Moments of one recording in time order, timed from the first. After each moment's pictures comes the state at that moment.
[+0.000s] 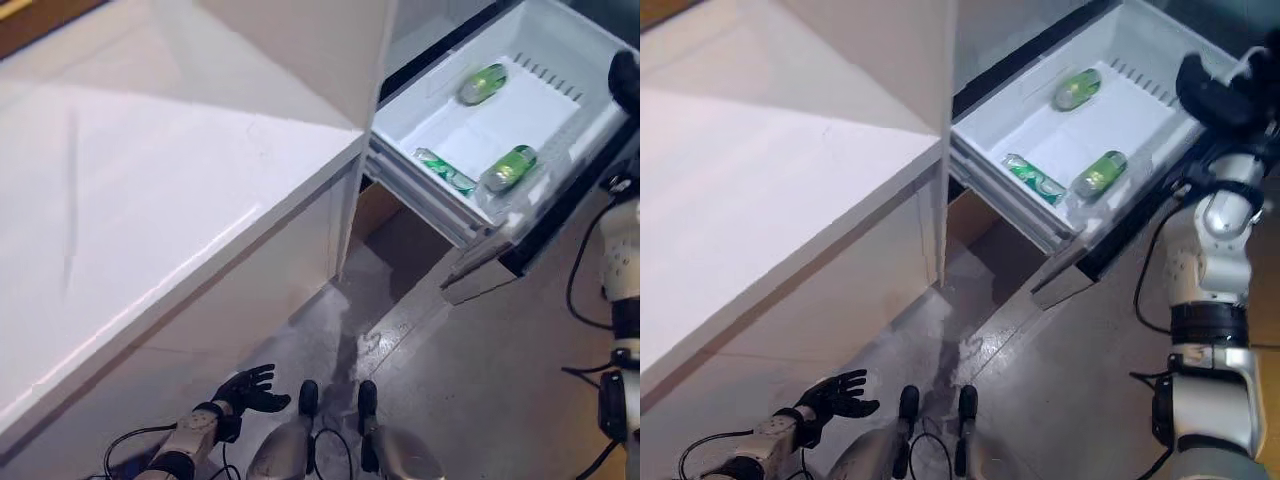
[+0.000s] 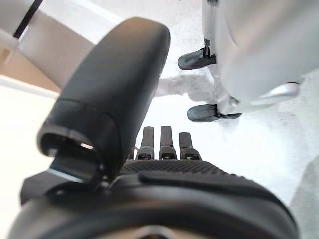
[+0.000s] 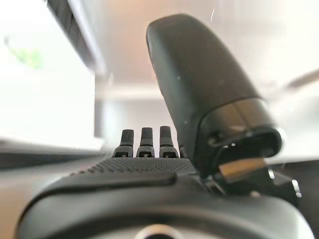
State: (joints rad) left arm -0.15 0.36 -0.30 0.97 -0.34 -0.01 -0.21; right arm -0.69 -0.74 -0.13 0.44 0.67 -0.15 -0.46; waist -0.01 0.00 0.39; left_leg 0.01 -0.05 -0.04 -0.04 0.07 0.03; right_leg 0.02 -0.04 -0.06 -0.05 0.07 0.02
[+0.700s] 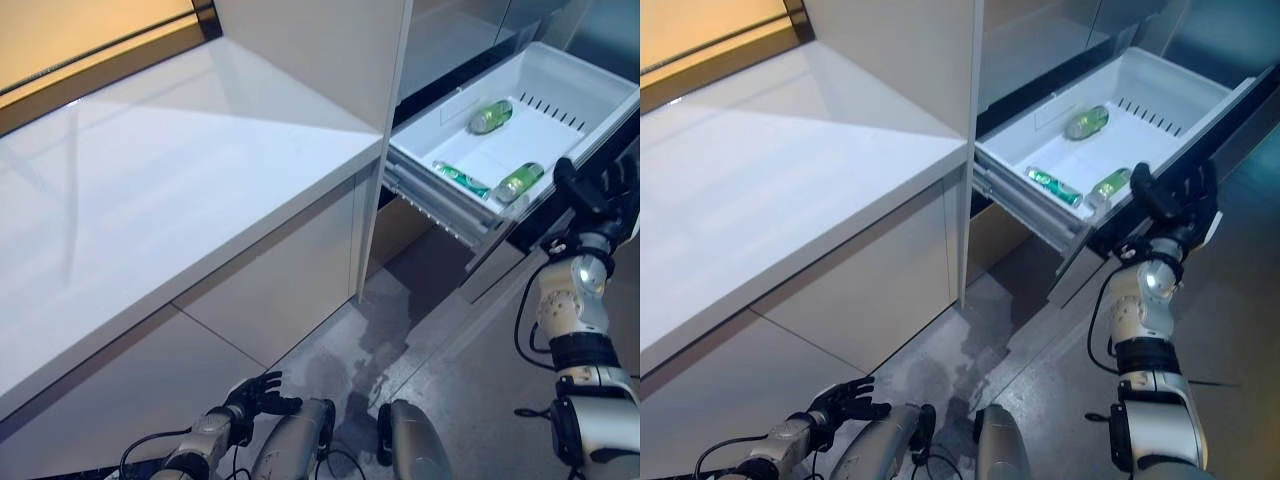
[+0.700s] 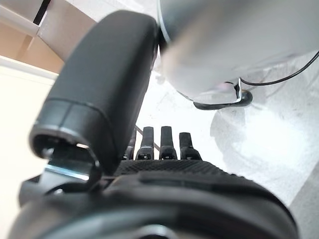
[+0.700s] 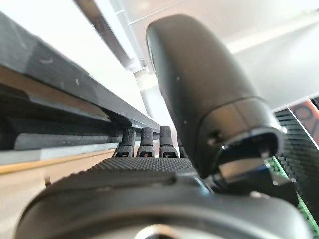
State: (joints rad) left arm -0.18 0.32 -0.30 1.02 -0.34 0.00 -0.18; right arm -0.68 -0.56 -0.12 0.66 0.87 -0.28 -0.42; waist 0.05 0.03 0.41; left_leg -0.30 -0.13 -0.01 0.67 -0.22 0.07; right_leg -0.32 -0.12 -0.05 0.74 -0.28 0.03
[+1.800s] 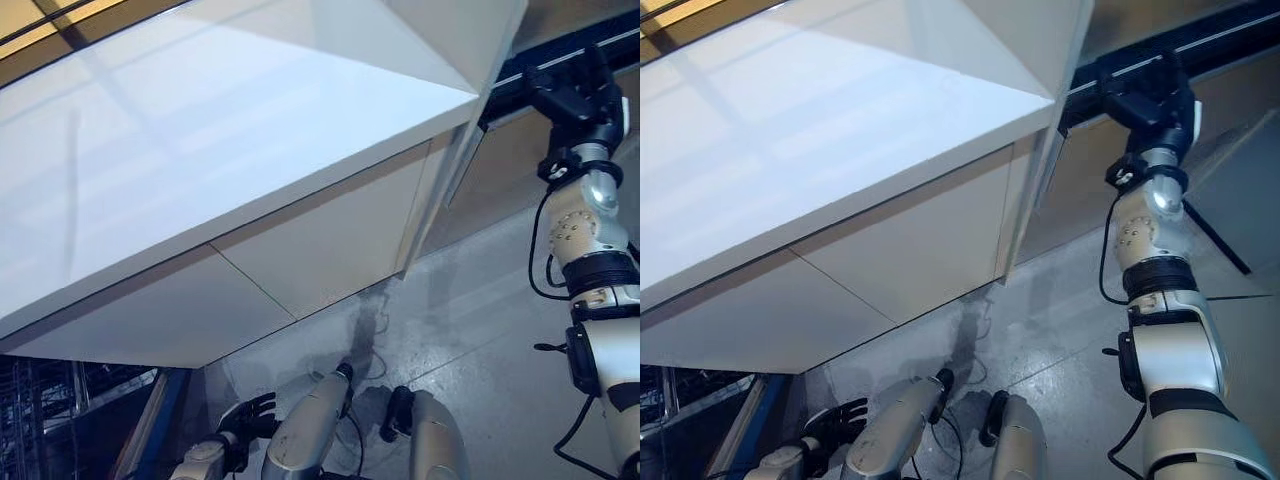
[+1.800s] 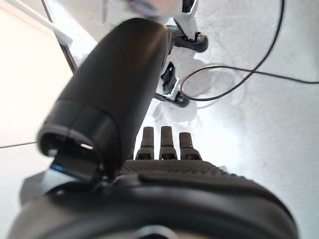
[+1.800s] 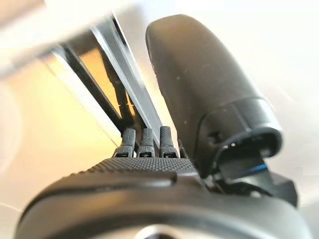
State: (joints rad) left arm -0.06 0.31 -0.32 1.03 -0.42 -0.03 -0.17; right arm -1.05 -0.64 0.16 0.90 0.91 -0.19 -0.17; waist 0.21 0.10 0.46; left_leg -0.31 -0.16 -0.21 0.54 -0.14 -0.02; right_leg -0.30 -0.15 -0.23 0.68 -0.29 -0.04
